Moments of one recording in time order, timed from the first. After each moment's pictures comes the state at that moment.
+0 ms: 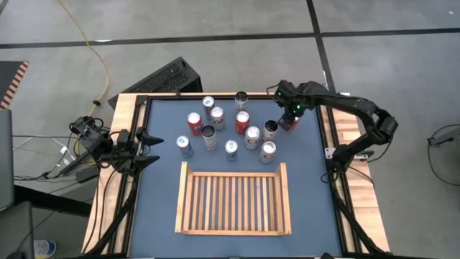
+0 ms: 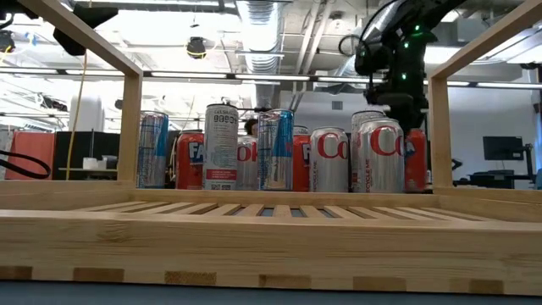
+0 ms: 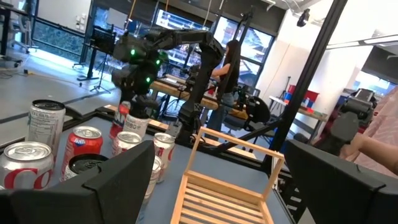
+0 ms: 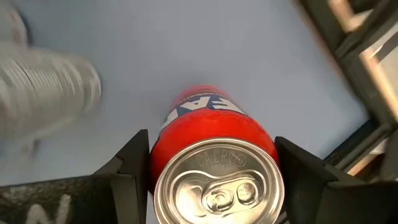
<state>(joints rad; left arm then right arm) -0.67 0.01 0.31 0.01 -0.75 -0.15 -0.66 1.47 1.17 -1.07 0.18 0.04</state>
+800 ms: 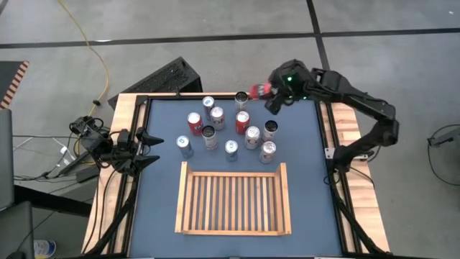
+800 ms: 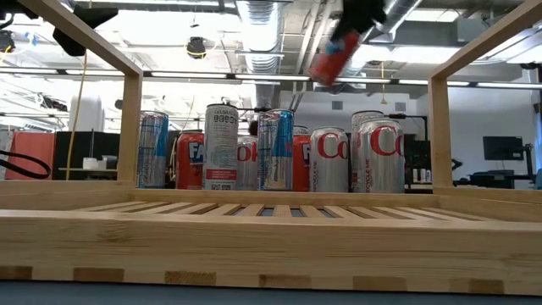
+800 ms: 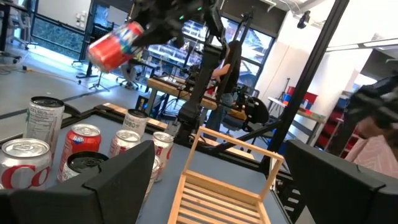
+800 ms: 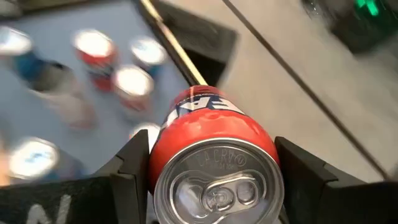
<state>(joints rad) -0.67 0.01 0.31 0.01 -0.75 -0.17 -0.35 1.46 1.74 -0.99 0.31 -0.01</state>
